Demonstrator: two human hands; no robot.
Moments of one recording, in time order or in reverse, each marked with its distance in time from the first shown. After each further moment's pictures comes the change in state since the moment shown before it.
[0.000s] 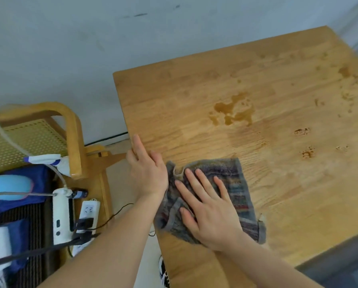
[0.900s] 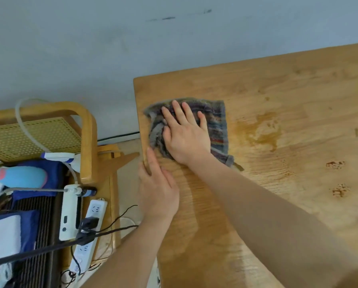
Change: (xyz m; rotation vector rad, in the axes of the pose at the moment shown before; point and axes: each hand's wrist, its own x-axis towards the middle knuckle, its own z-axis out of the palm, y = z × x) left_hand 0.003 0.005 0.004 0.096 0.015 0.051; right_hand 0.224 0.005 -0.047 0.032 0.095 0.043
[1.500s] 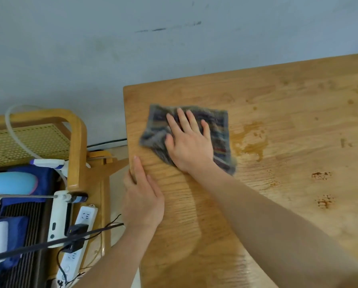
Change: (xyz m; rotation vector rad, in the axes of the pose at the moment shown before) left_hand -0.002 0.007 -0.001 0.053 0.003 -0.059; right_hand -0.005 0.031 -0.008 0.036 0.028 0.028
